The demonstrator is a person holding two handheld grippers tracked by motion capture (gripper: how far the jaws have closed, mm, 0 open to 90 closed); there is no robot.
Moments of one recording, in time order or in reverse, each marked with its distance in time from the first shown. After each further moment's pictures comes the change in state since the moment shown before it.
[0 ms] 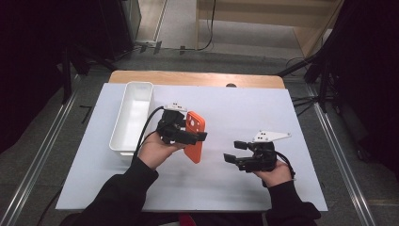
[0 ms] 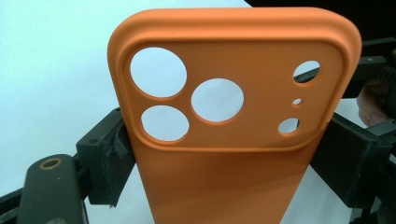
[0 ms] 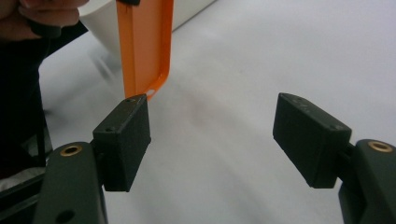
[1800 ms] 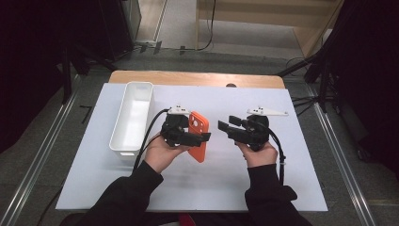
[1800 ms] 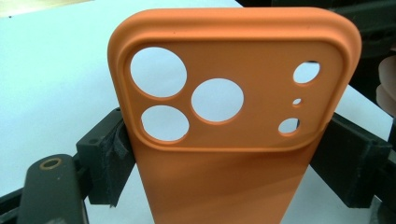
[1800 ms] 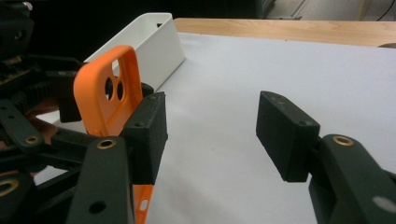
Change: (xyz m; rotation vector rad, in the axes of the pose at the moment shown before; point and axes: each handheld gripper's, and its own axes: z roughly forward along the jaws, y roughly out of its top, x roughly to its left) left arm -0.012 -0.003 0.007 -0.058 0.050 0.004; right arm 0.011 0.069 0.011 -0.144 -0.189 0.150
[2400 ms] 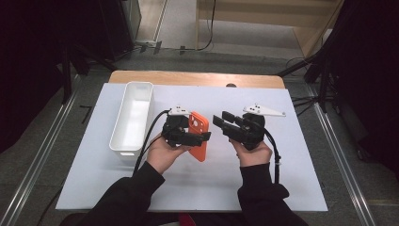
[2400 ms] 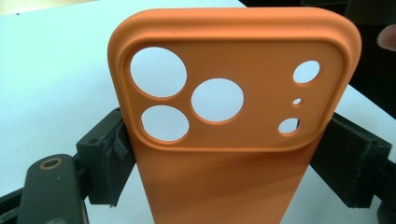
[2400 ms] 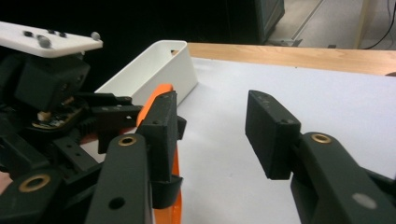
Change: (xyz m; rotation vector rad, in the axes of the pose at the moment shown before) left arm 0.002 -0.004 0.006 -0.014 0.021 -0.014; right arm 0.023 0.010 -0.001 -0.086 0.007 -0.006
